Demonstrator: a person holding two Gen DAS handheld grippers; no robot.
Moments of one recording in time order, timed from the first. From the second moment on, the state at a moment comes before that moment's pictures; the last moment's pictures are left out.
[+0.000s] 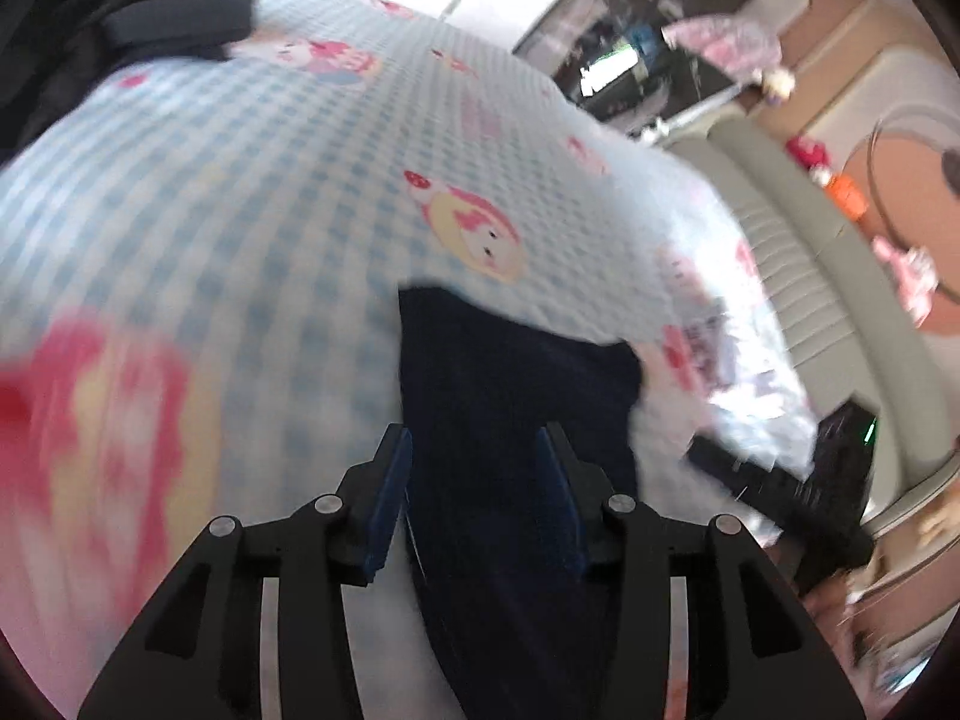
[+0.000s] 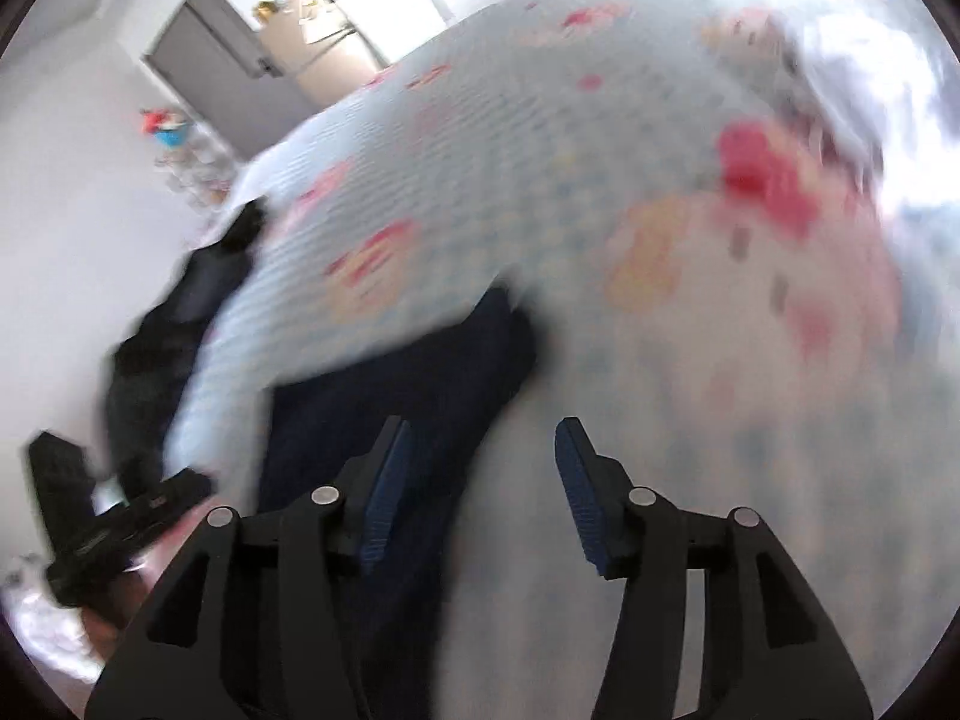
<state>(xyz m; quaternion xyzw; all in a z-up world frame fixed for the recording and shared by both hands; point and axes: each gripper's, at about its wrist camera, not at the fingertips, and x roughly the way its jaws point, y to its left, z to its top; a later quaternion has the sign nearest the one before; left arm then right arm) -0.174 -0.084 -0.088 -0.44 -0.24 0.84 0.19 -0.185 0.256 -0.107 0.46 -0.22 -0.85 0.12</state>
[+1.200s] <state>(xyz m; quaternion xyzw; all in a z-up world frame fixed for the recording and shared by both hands) -0.070 -0.080 -0.132 -0.46 -0.24 0.84 0.16 -0.088 0.204 -0.146 0.50 -0.14 -0.85 0.07</state>
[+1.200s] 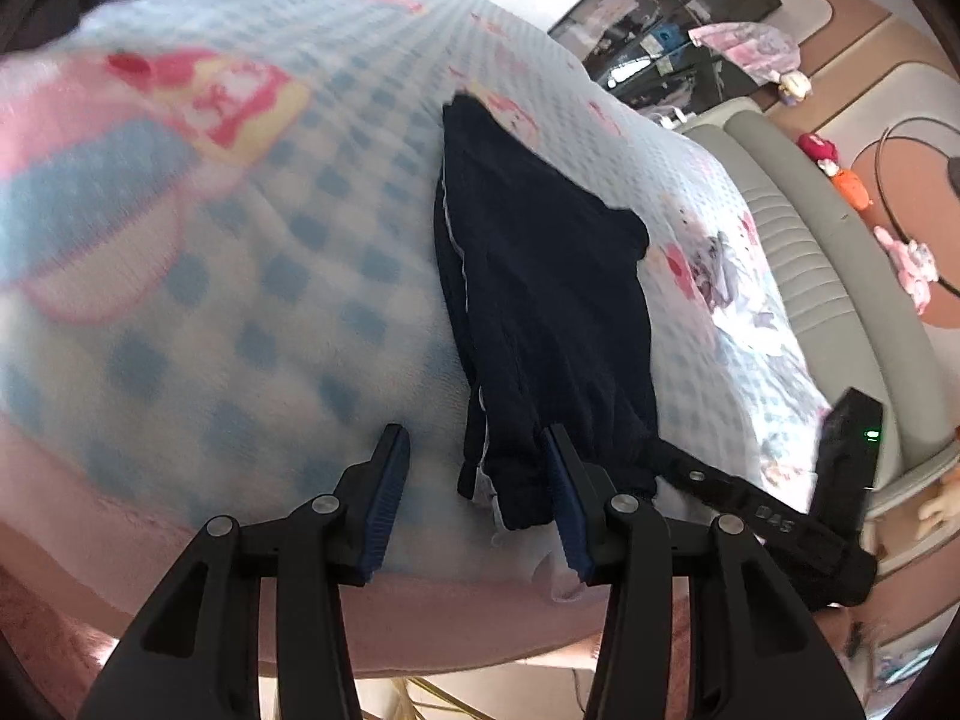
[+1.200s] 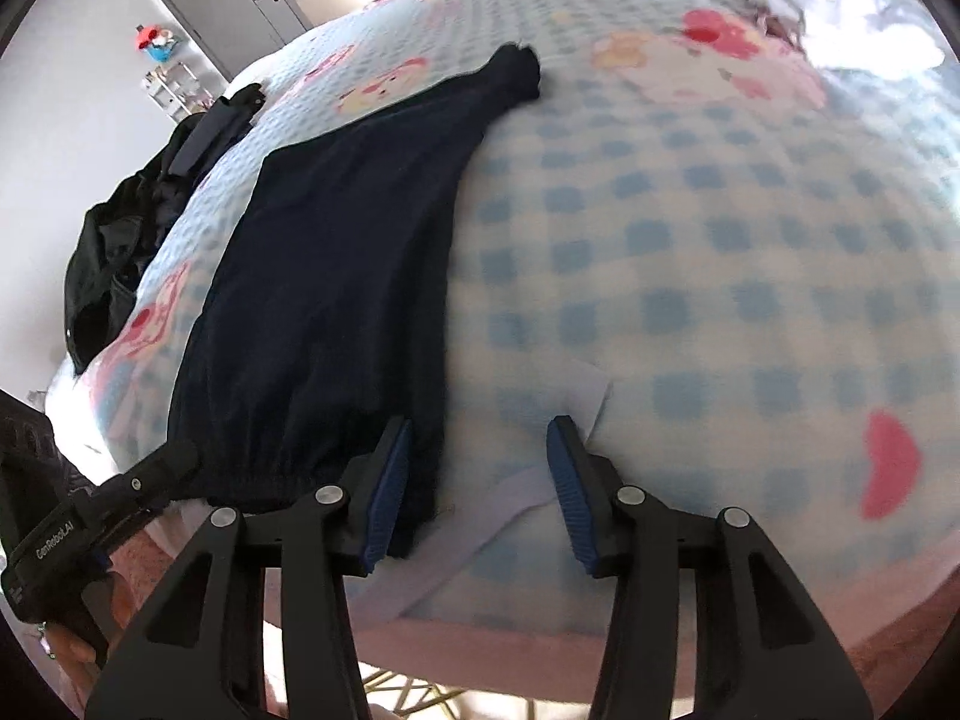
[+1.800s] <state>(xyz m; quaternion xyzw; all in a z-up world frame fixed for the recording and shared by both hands) -0.126 -0.058 -0.133 -0.46 -0.14 0.86 0.19 -0.136 0.191 -0.153 0.50 -0.06 -0.86 0.02</state>
